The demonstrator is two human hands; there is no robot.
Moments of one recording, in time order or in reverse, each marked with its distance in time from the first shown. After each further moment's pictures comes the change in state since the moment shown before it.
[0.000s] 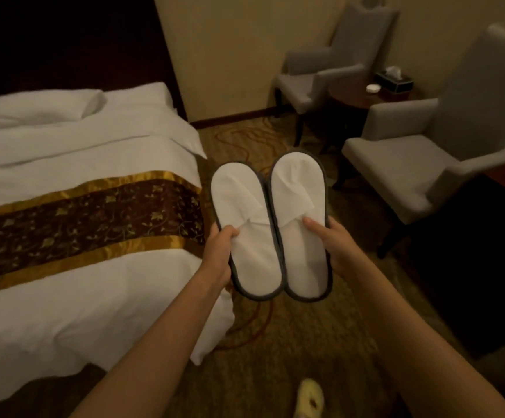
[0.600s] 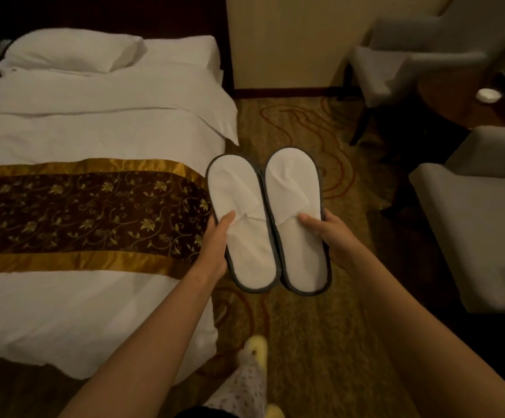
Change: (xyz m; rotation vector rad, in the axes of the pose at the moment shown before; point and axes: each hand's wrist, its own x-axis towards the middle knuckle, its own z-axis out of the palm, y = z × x) left_hand 0.285 0.023 0.081 -0.161 0.225 -0.019; right_hand 0.344 -0.103 0.005 -0.210 -0.289 0.087
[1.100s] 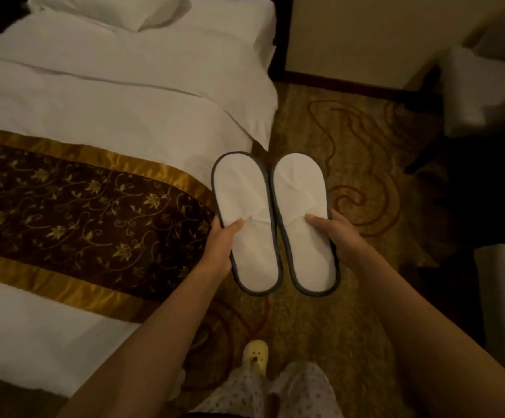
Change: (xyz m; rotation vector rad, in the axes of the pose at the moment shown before) left_hand 0.255 0.027 0.066 -0.094 0.209 -0.069; right_hand 0.305 -0.099 -0.017 -0.155 -0.202 0.090
